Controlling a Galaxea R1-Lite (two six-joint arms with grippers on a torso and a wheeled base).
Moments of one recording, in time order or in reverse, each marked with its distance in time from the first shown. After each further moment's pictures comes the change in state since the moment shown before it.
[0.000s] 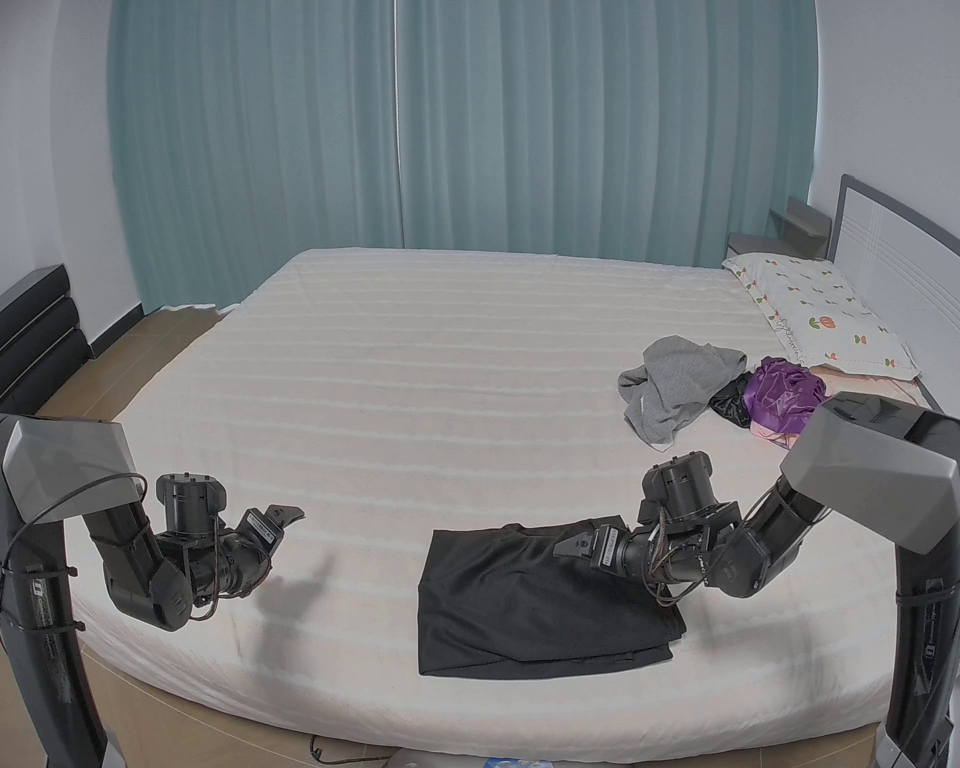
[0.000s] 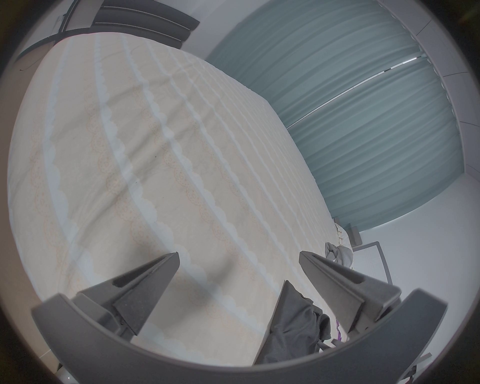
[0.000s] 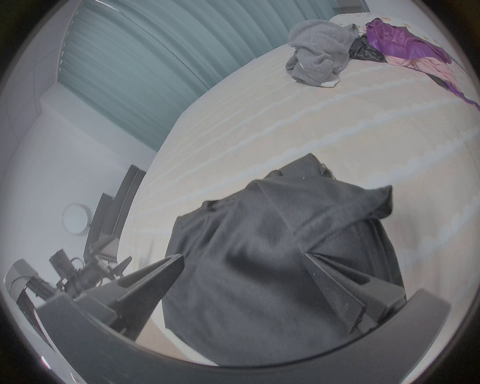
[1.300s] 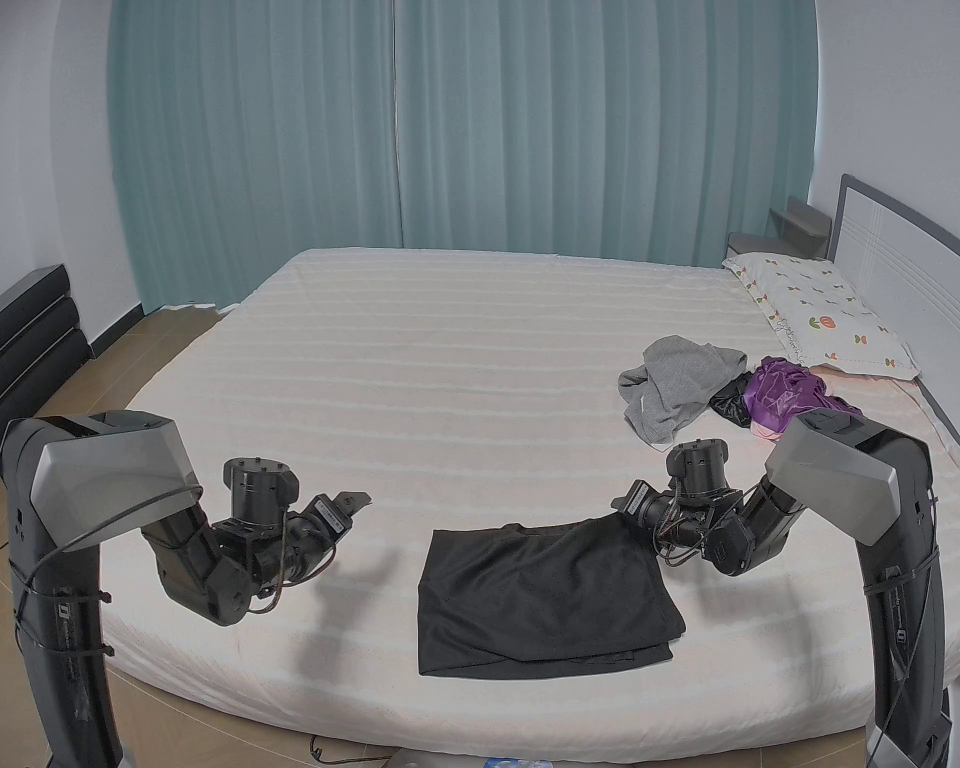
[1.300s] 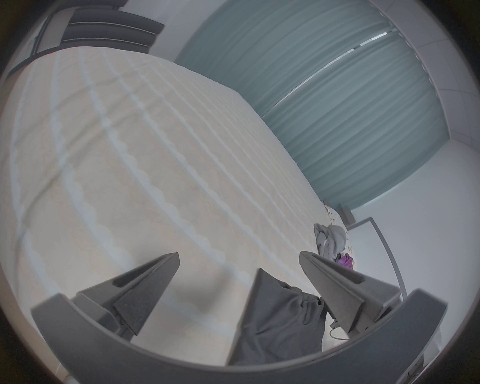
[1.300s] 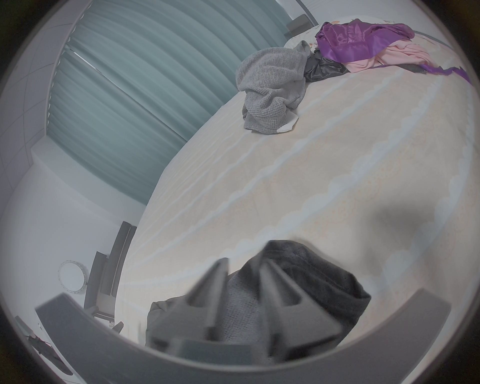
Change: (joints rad) left arm -0.195 0.035 -0.163 0.062 0.110 0.039; right arm -0.153 0.214 -0.215 -0.182 -0.107 0.130
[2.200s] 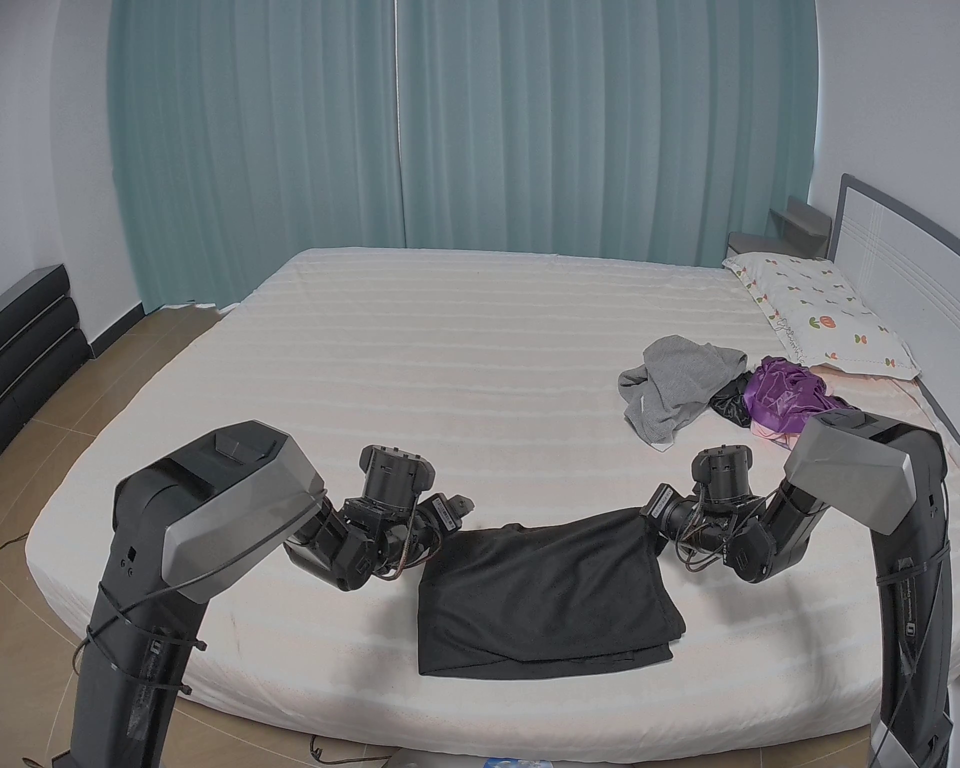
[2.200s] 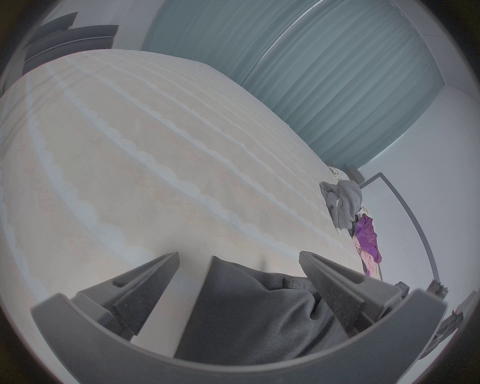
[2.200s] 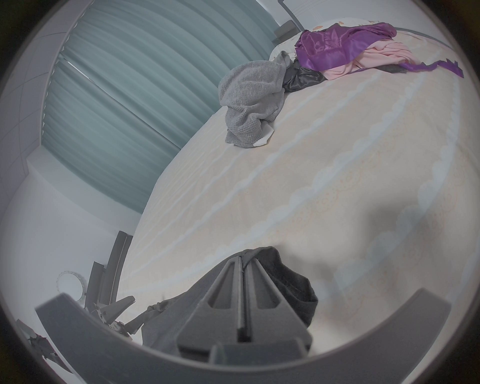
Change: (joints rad) left arm -0.202 0.266 -0.609 0.454 0.082 0.098; right arm -0.049 -0.036 0.121 -0.088 -0.010 0.014
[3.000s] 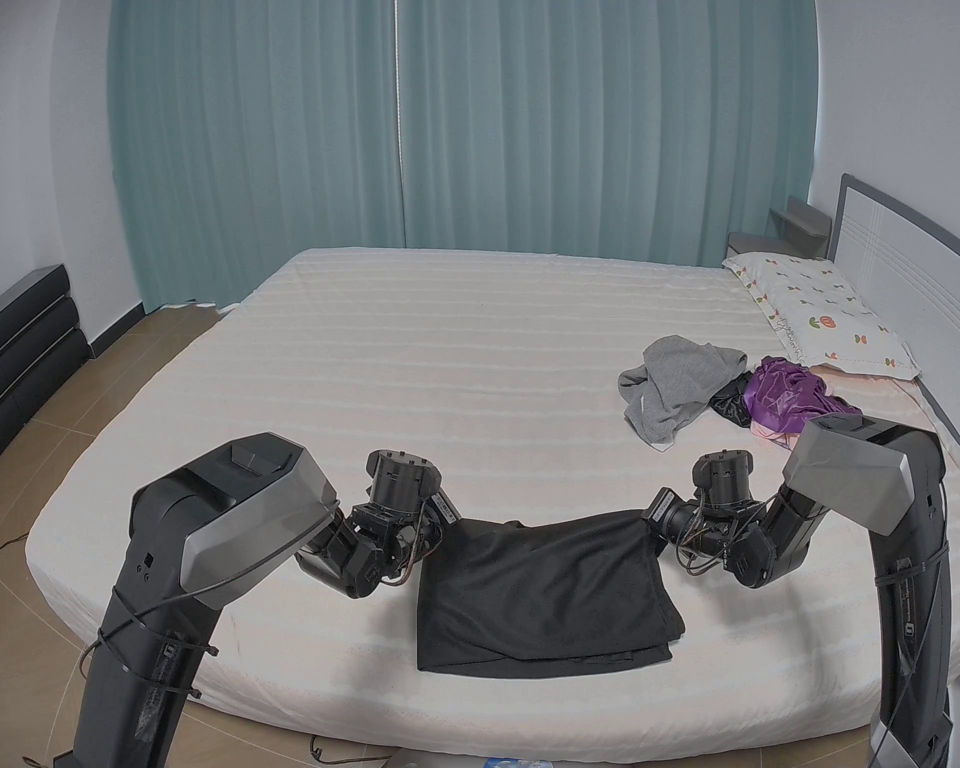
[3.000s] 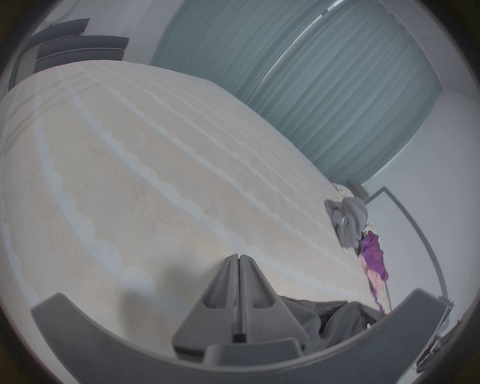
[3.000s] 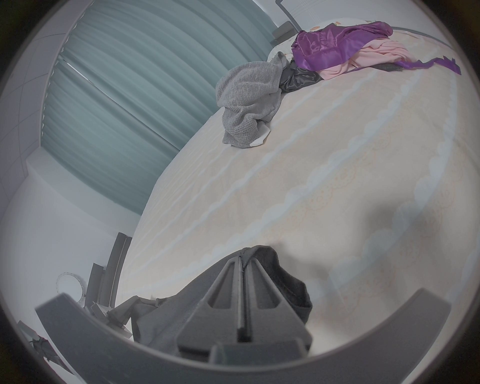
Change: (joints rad) left arm -0.005 0.049 -0.030 -0.089 0.130 -0.032; right arm -0.001 0.007 0.023 -0.031 -0.010 0.007
